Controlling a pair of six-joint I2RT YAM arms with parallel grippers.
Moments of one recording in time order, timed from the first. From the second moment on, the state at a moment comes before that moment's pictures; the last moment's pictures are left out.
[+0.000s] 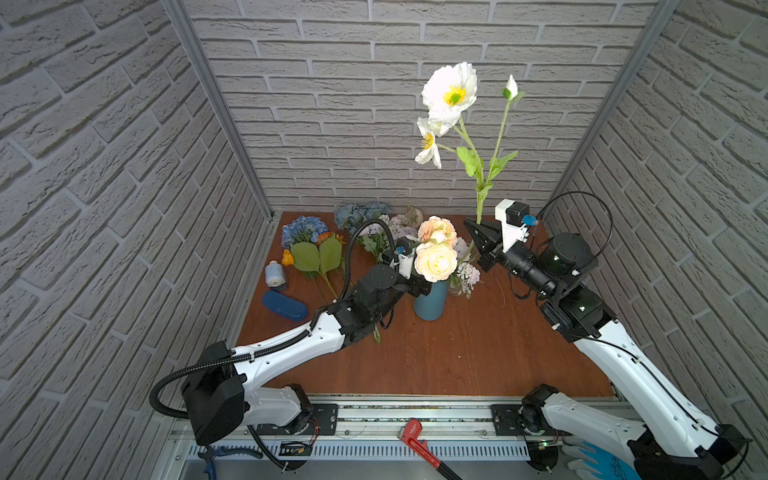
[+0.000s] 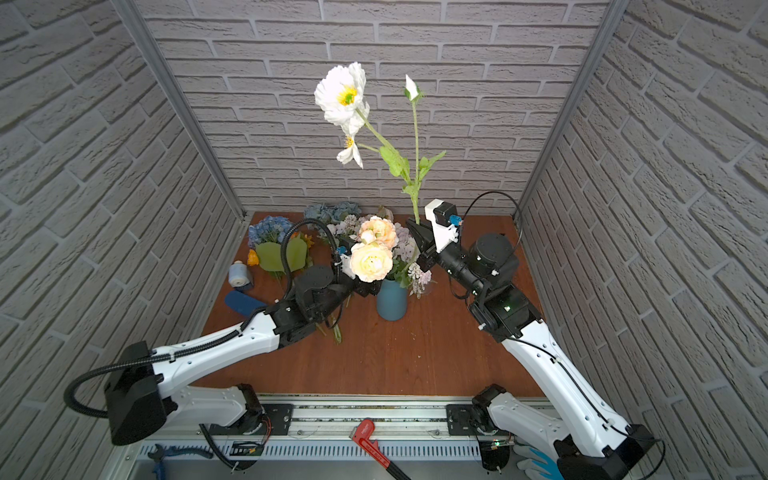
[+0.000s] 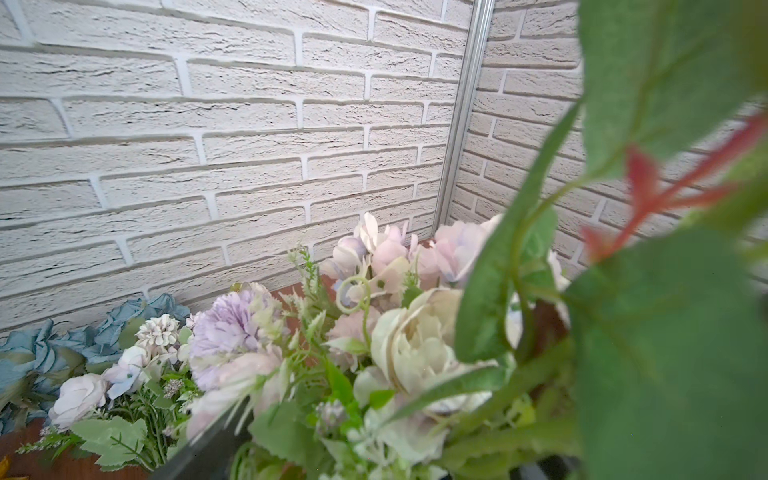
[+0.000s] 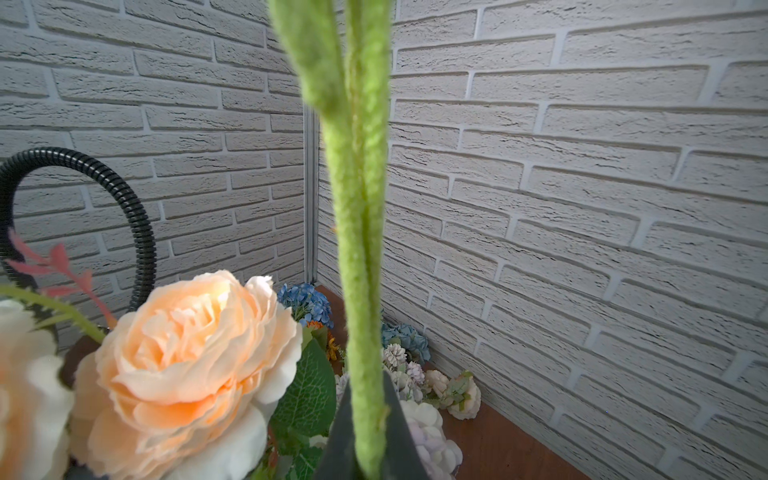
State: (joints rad) left arm -0.93 1.28 0.91 0.30 -0.29 -0.09; right arm 0.46 0.99 1.16 -0.09 -0.21 -0.05
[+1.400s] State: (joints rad) left arm -0.93 1.28 0.91 0.31 -0.27 -0.10; right arm 0.46 0.99 1.10 0.14 -0.30 0.05
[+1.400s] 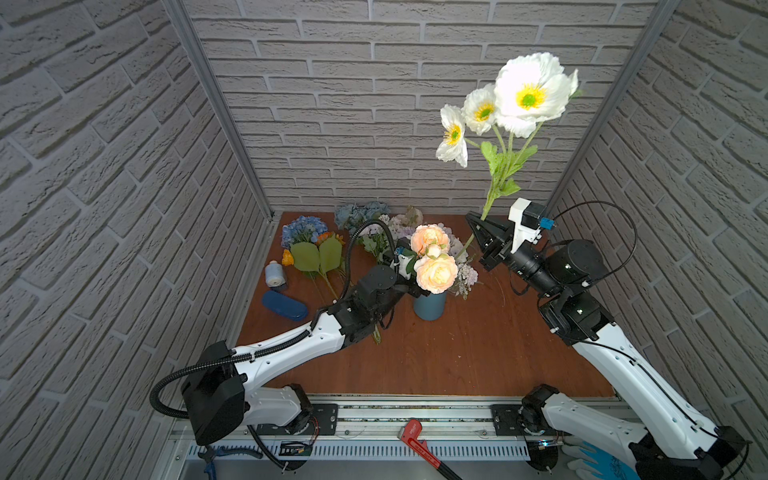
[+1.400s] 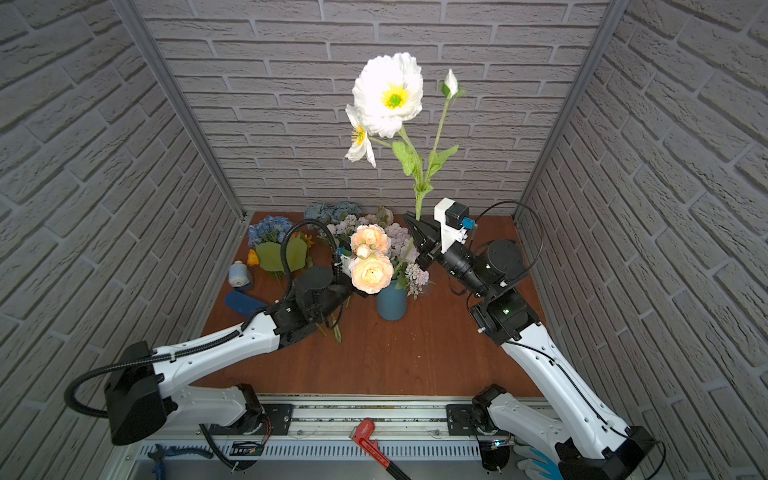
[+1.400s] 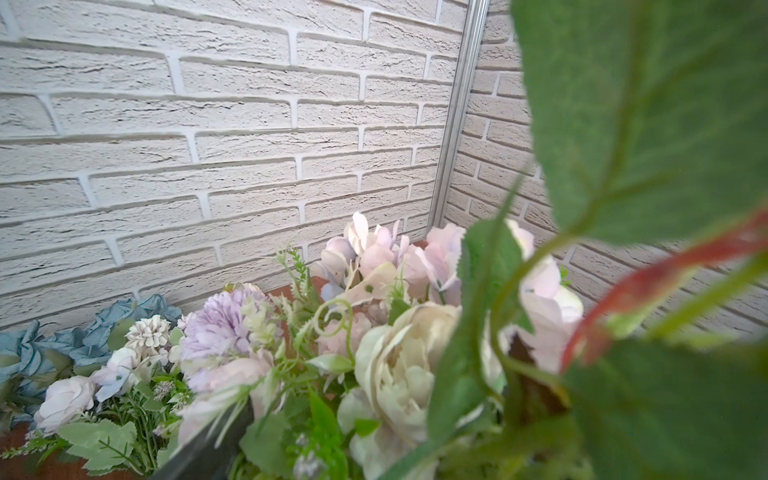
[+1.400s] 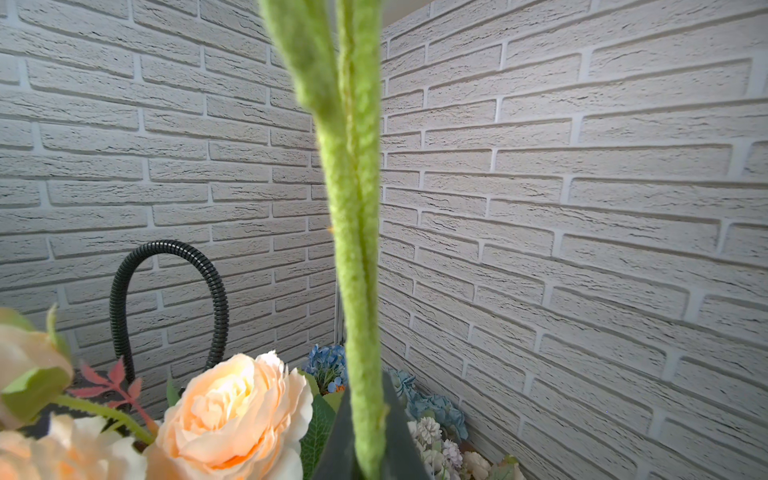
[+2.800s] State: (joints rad) left arm -0.93 1.28 0.90 0.31 -0.27 -0.10; right arm 0.51 1.08 0.86 0.15 -0.25 0.06
